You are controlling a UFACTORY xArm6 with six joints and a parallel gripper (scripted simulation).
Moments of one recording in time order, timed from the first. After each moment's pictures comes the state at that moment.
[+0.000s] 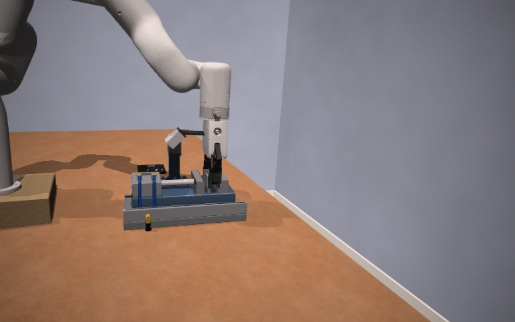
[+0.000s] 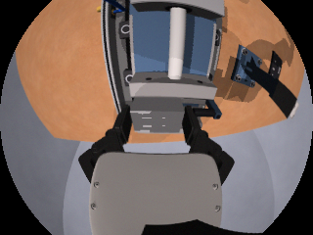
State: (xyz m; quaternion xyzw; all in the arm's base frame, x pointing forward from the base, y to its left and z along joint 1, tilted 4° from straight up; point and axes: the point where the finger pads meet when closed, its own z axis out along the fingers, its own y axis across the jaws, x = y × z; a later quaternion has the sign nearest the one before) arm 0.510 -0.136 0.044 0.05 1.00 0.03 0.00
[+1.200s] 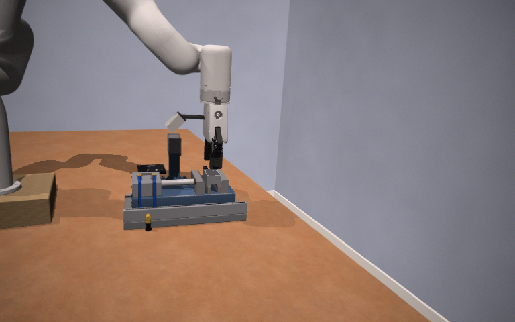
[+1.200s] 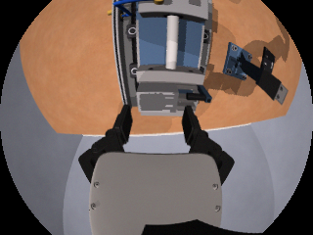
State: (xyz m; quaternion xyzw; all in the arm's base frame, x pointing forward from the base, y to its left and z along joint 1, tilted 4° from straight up) arm 0.509 -0.139 0.084 0.05 1.00 0.03 0.00
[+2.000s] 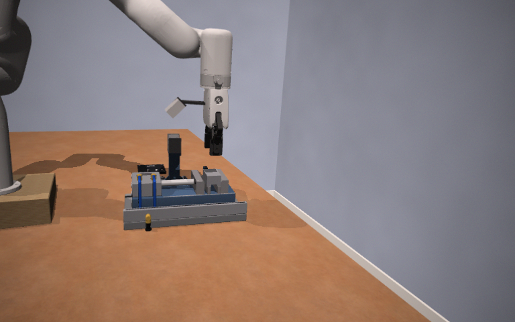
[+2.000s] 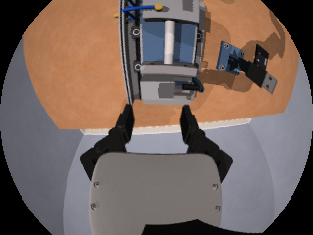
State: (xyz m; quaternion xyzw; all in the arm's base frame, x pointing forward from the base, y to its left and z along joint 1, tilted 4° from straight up) arm 0.509 -0.141 0.120 0.05 1.00 0.03 0.00
